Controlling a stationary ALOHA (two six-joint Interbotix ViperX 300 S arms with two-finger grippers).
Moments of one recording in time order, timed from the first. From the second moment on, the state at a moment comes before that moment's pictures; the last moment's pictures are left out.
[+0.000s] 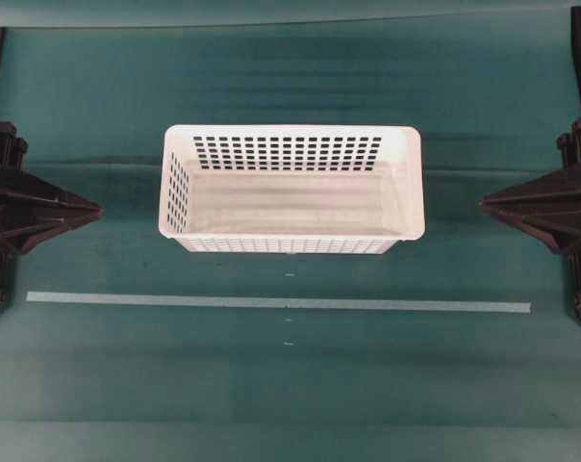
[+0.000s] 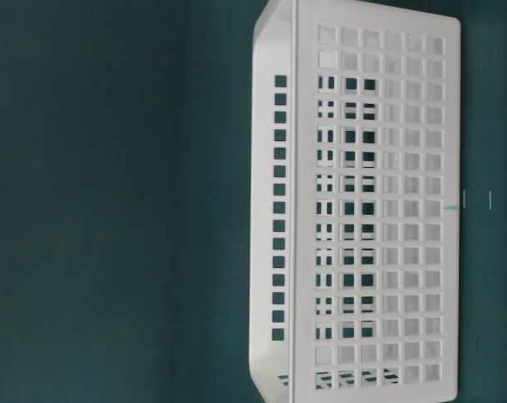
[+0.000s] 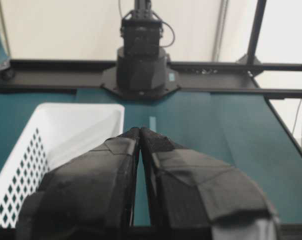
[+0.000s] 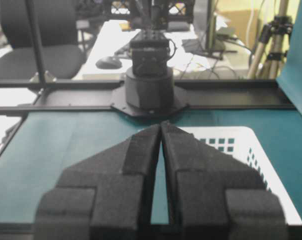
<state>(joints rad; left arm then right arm) 0.00 -0.97 1.17 0.00 -0.29 0.00 0.00 -0.96 1.17 0.00 -0.29 0.00</state>
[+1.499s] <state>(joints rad) 0.30 -0.48 0.63 0.03 0.90 -1.00 -0.33 -0.16 0.36 -0.02 1.27 0.98</state>
